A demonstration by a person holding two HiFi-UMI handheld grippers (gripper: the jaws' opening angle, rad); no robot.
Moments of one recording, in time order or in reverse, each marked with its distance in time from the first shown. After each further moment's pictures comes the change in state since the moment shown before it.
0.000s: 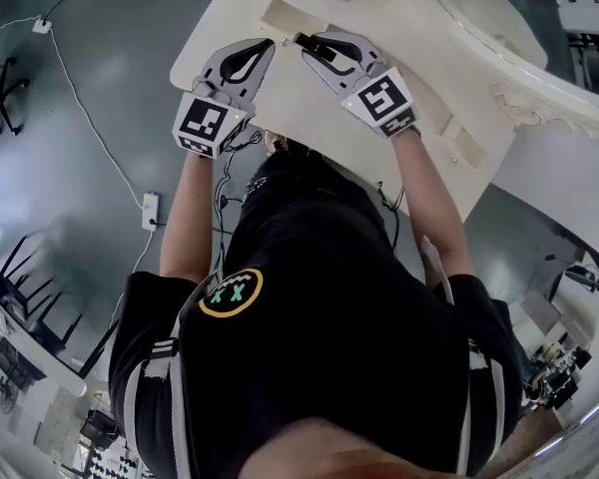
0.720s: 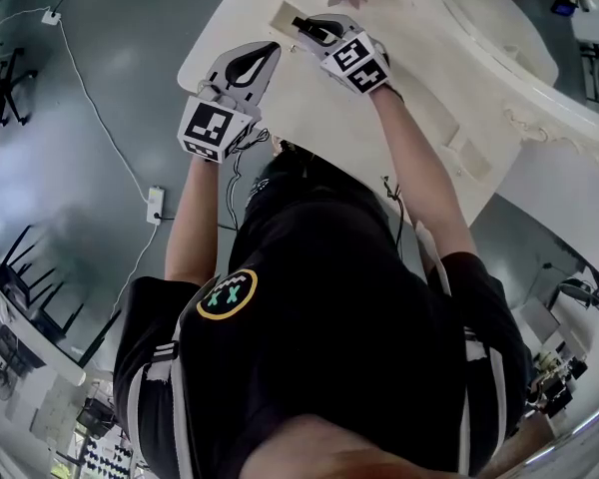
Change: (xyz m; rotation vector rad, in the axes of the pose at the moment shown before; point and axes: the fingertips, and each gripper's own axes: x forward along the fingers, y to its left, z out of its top) left arm 0.007 0.012 0.002 -0.008 0.007 0.029; right arm 0.092 -0.050 -0.075 0.027 0.191 0.023
